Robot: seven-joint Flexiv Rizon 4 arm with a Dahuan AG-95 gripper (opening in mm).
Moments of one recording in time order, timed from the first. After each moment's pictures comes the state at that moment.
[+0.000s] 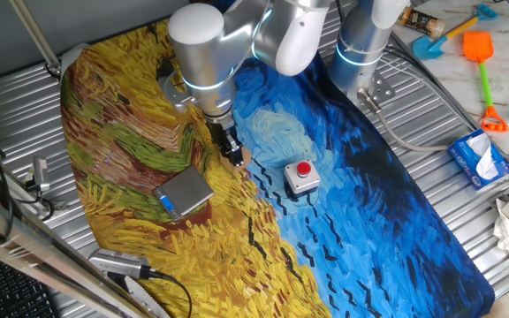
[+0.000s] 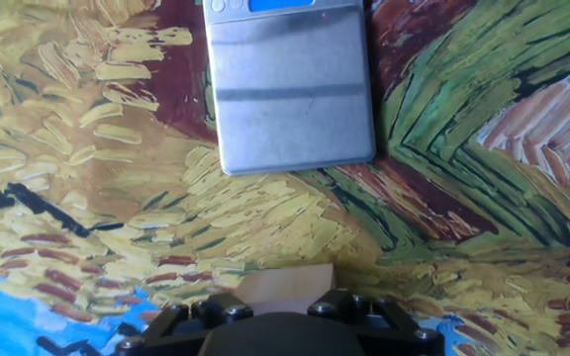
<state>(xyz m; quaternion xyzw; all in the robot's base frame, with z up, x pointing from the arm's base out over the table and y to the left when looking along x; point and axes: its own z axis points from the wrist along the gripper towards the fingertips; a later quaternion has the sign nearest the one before) 0.445 0.090 0.069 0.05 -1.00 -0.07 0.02</state>
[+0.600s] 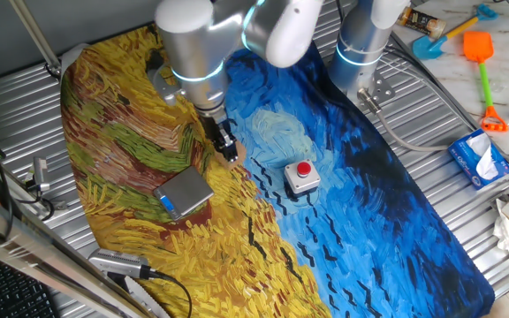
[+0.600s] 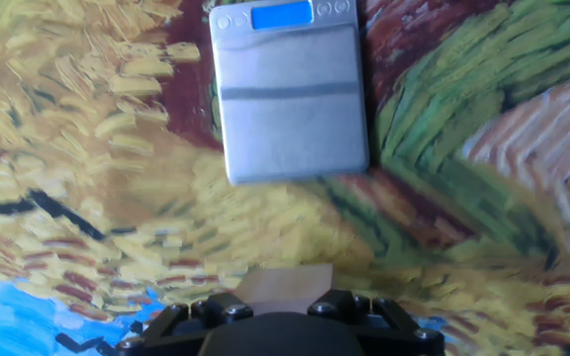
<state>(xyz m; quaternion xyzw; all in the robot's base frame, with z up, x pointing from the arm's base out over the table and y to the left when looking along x) 0.459 0.084 0.092 0.05 -1.00 -0.07 0.03</state>
